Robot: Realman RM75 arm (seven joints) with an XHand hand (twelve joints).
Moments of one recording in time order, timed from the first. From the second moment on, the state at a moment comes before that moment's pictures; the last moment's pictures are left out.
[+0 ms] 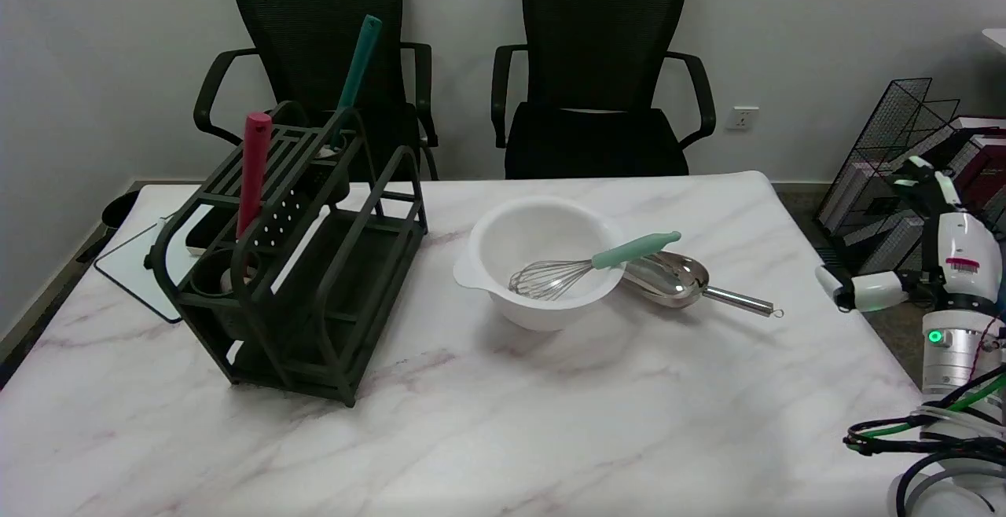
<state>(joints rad) -0.30 -0.92 1.39 -0.99 -1.89 1.33 0.38</state>
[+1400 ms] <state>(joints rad) -0.19 -0.97 0.90 -1.29 -1.67 1.35 1.15</state>
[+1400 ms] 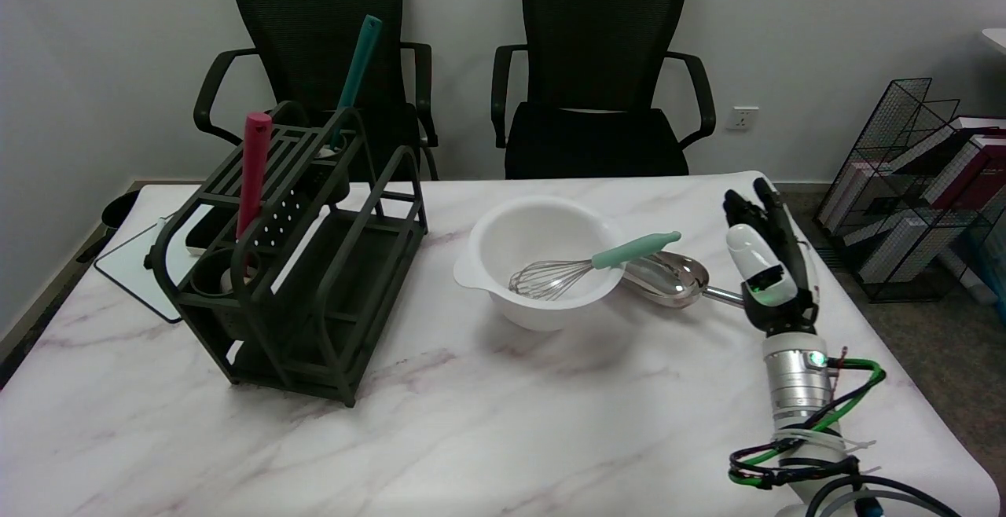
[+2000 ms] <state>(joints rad) -0.07 -1.07 0.82 -1.20 -1.67 1.27 1.21</state>
